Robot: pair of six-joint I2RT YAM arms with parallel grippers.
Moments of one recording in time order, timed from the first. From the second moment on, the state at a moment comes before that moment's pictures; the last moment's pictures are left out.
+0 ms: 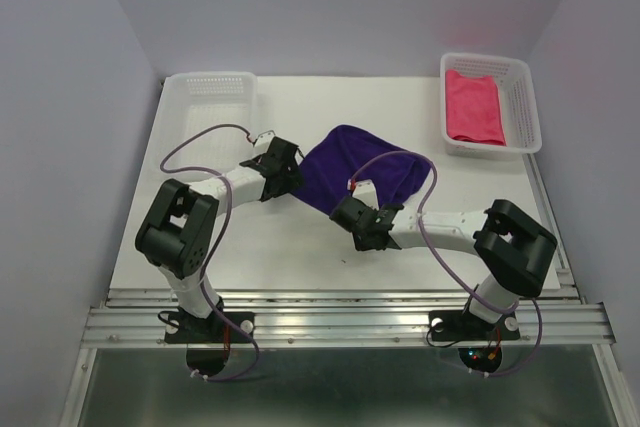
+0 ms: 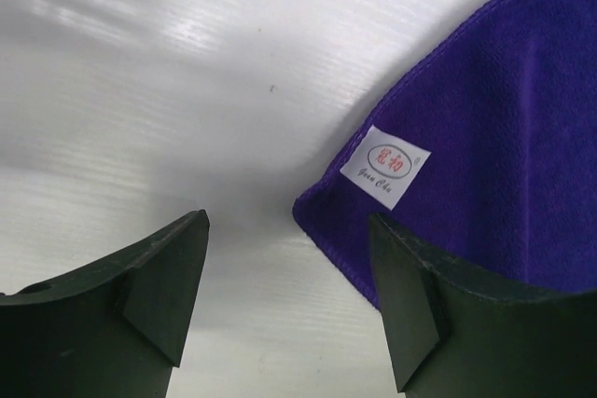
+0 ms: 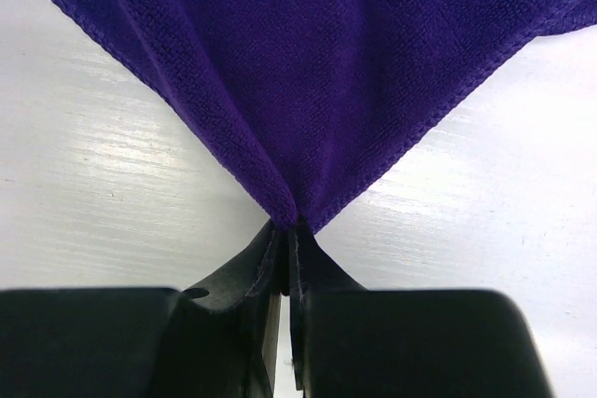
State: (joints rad) left arm -0.50 1.70 0.97 -0.24 -0.30 -0.77; right arm 1.00 1.64 0.92 -0.48 0.48 0.72
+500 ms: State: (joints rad) left arm -0.48 1.82 1.07 -0.22 -0.32 -0.72; right arm 1.00 1.63 0.91 -0.46 0.48 0.71
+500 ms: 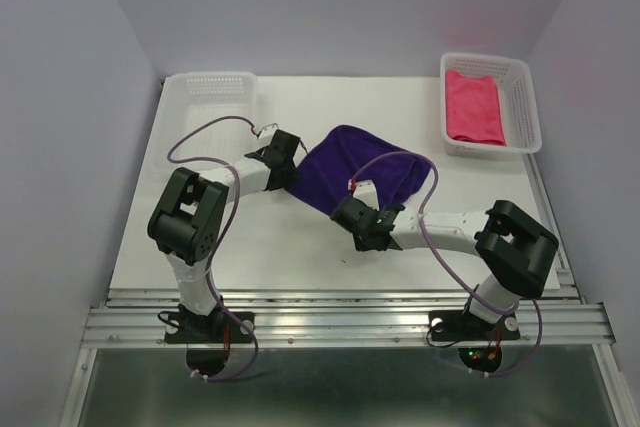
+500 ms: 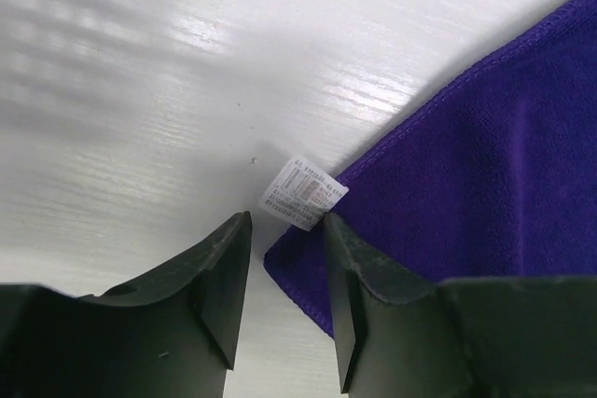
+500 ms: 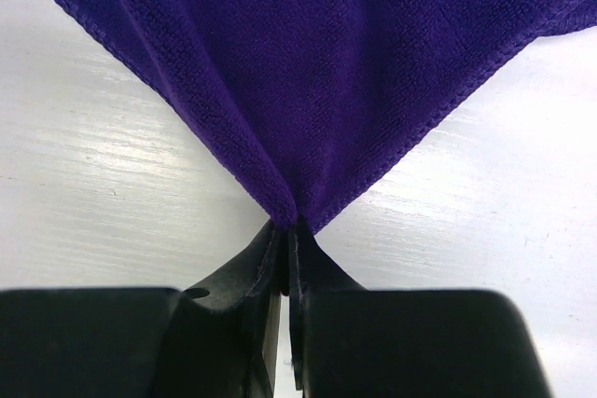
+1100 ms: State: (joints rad) left arm -0.48 1.82 1.04 -0.13 -0.22 -0.71; right arm 1.00 1.63 0.91 -0.46 0.47 0.71
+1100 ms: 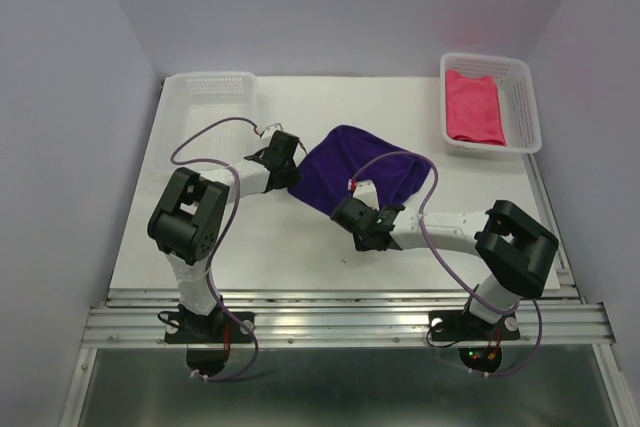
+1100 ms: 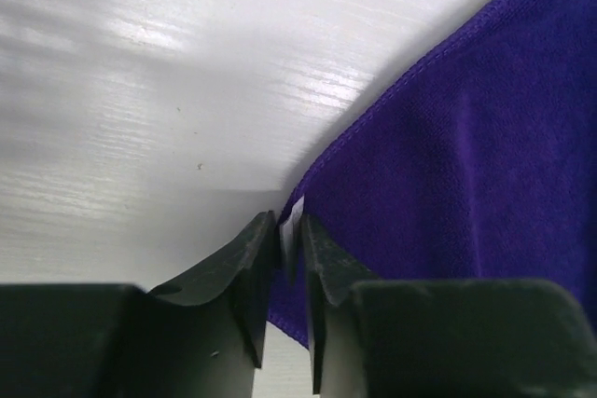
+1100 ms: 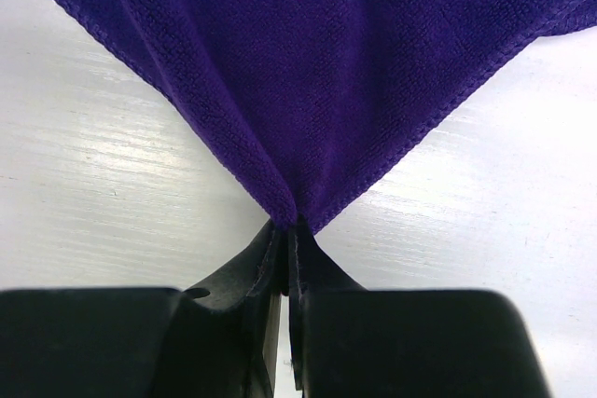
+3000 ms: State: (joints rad) left arm -0.48 0.93 1.38 -0.15 0.01 -0.74; right arm 1.00 1.24 1.99 -0.65 0.49 0.09
